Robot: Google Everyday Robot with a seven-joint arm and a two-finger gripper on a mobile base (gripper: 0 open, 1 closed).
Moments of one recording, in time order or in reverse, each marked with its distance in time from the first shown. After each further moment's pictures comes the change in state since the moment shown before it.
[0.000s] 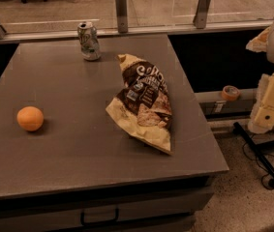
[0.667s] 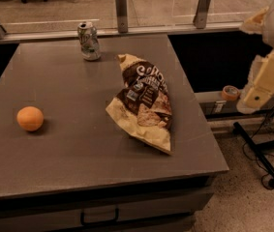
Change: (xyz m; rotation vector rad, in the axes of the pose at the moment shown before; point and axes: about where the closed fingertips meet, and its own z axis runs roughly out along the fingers) arm -0.025 -0.026 -0.011 0.070 -0.121 -0.027
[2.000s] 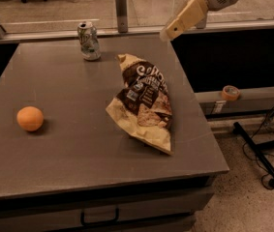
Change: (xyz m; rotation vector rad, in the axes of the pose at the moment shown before) arm -0.149 -0.140 0.055 -0.013 -0.642 0.020
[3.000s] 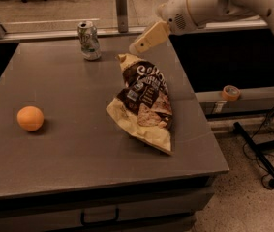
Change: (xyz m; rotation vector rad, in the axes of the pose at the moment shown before) arm 0.025 -0.009 0.095 0.043 -0.019 0.184
